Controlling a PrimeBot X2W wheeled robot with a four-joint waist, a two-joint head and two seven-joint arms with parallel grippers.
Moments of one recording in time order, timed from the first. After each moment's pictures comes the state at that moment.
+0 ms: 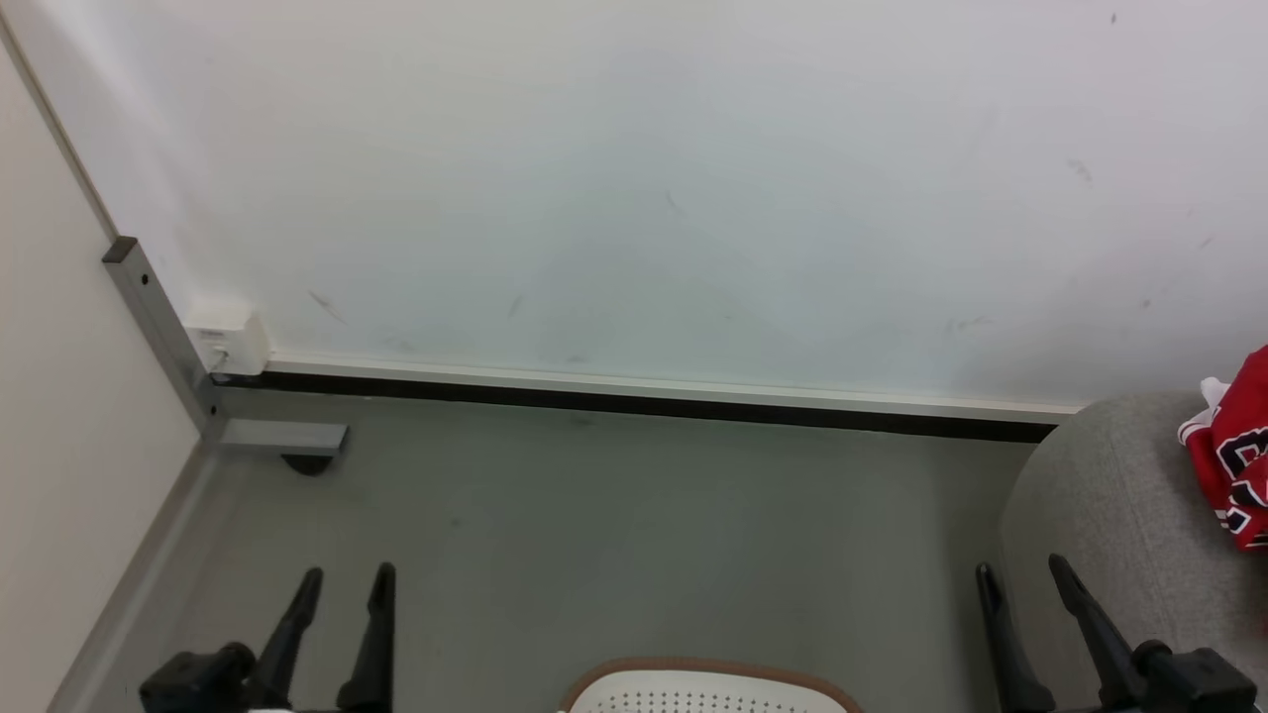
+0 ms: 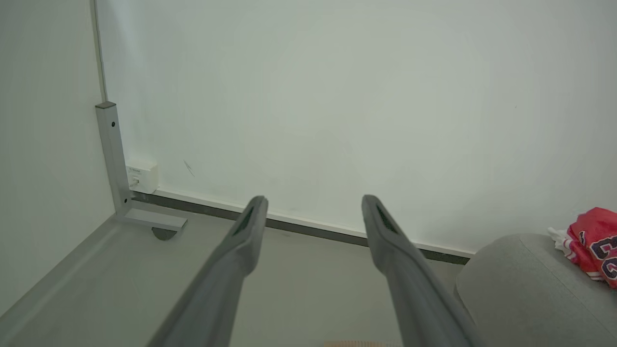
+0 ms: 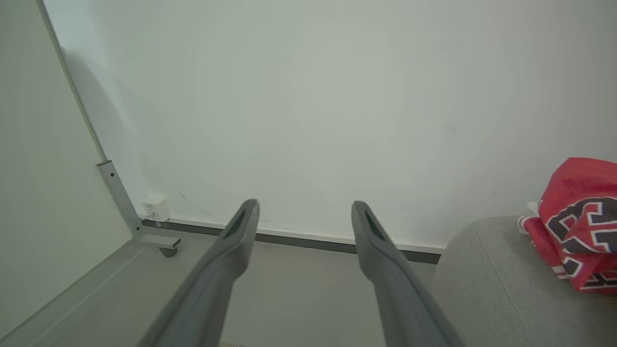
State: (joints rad) left arm 0.00 0.33 -0.27 0.10 -0.57 0.08 -0.26; right arm 0.03 -0.07 0.09 0.08 0.28 0.13 -0.12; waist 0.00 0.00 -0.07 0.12
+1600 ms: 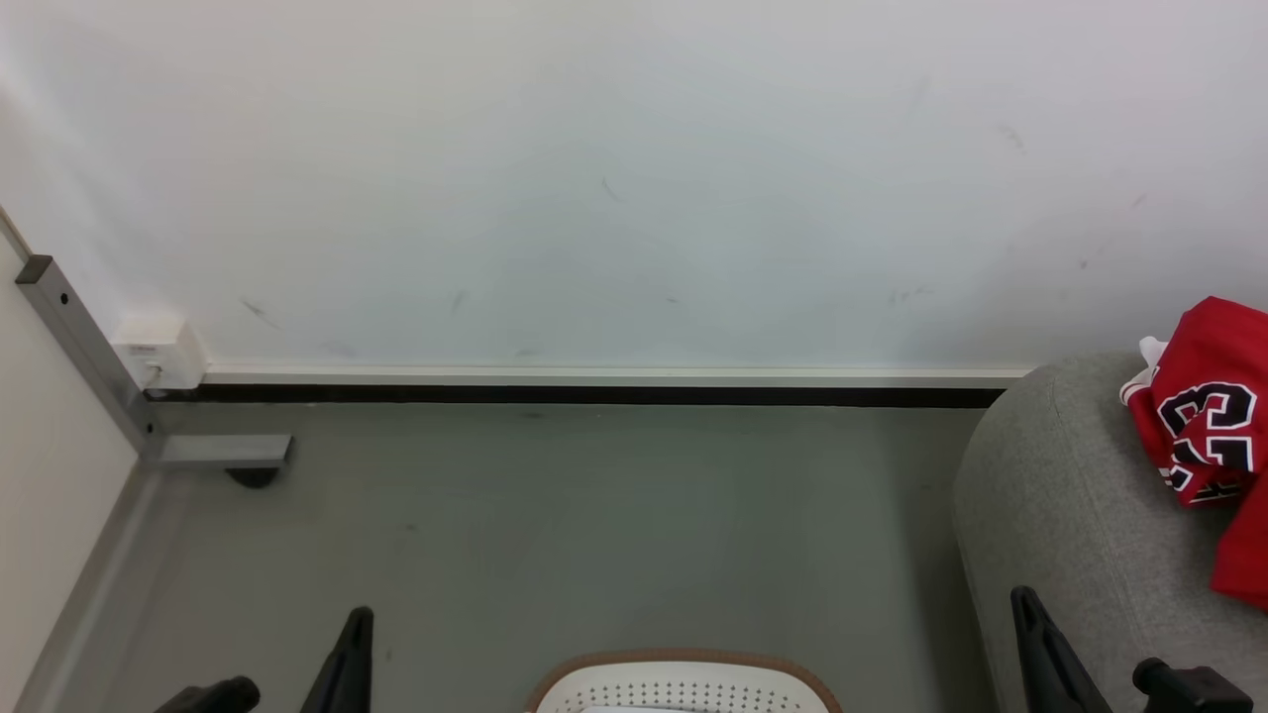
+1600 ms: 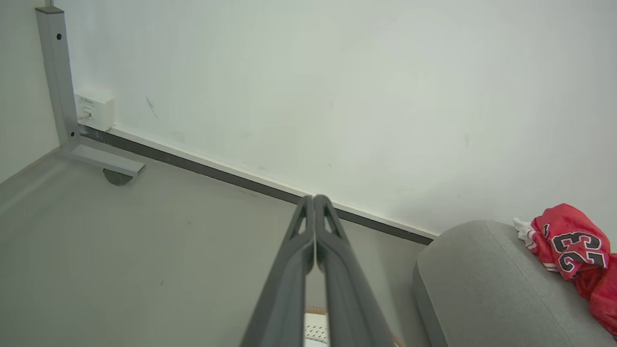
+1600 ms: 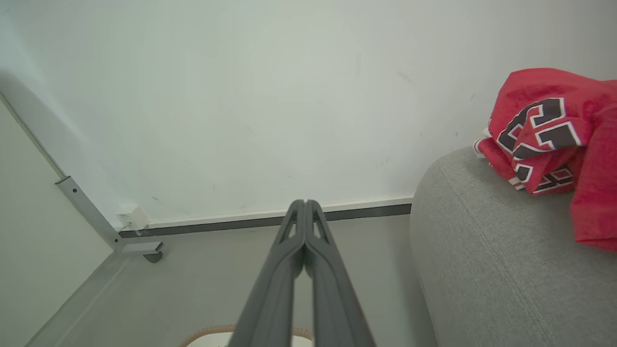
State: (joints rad) left arm 0.02 0.15 -0.11 0.25 -0.53 -0.10 -0.22; right arm 0.00 -0.05 0.09 0.26 0.38 0.13 -0.19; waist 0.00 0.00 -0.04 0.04
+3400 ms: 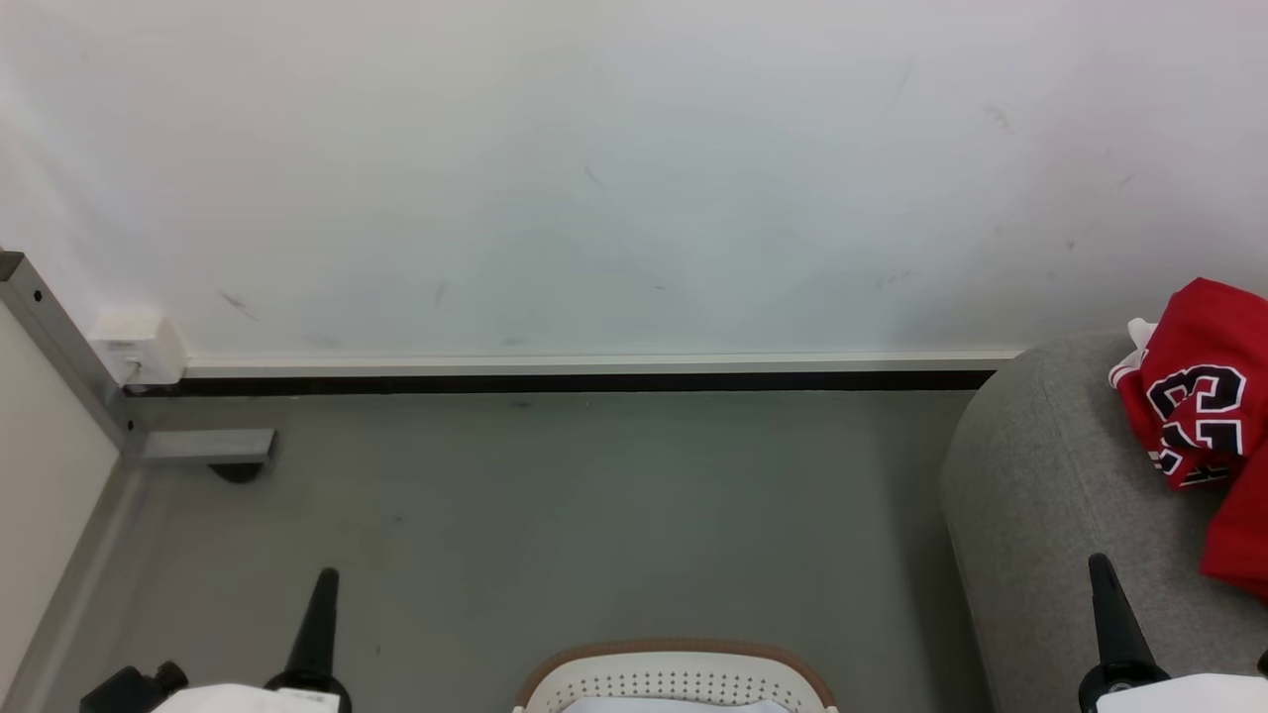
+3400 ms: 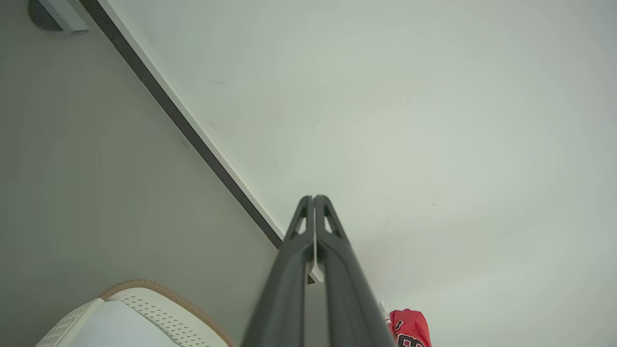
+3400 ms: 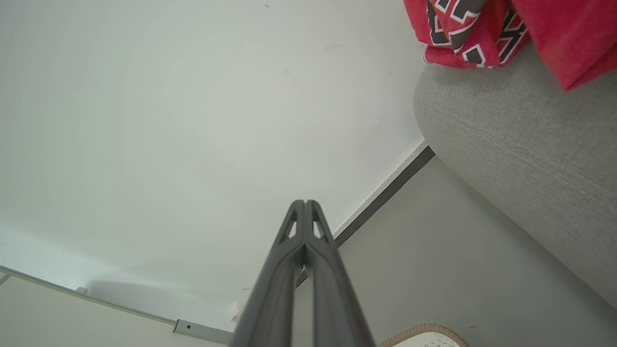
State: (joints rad) left arm -0.05 0.09 0.02 0.25 -1.16 -0.12 -0.03; right arm -0.06 -0.06 -0.01 0.25 1.13 0.13 -0.03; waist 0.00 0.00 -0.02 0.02
